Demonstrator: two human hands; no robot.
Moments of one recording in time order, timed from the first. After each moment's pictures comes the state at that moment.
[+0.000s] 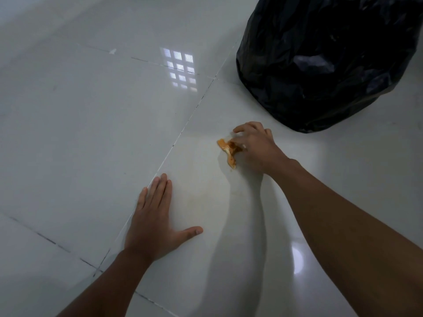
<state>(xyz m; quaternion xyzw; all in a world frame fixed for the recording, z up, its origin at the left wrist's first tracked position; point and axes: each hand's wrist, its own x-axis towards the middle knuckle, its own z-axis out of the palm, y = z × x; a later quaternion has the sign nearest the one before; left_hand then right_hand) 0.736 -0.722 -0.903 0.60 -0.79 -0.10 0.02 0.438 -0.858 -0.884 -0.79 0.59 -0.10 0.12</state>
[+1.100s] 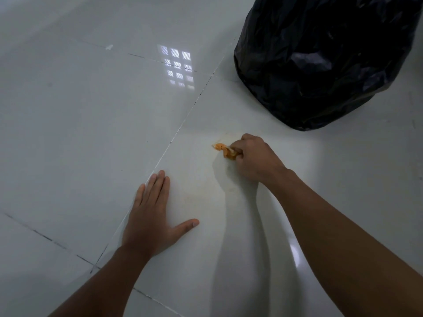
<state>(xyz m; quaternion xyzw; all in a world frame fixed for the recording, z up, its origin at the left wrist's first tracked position) 0.735 -0.721 -0.903 0.60 -0.79 -0.10 0.04 0.454 -0.824 -0.869 -0.72 0.64 -0.16 0.21</state>
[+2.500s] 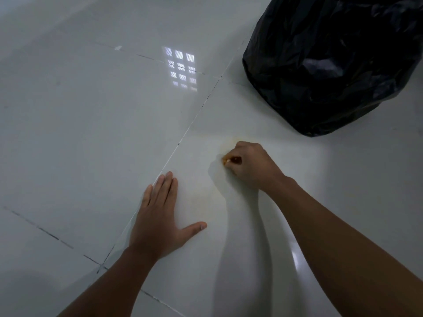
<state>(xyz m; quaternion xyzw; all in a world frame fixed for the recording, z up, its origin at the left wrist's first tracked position) 0.736 -0.721 -0.905 0.60 -0.79 -0.10 0.04 0.479 -0.819 -0.868 -0.75 0.59 -0.20 0.21</state>
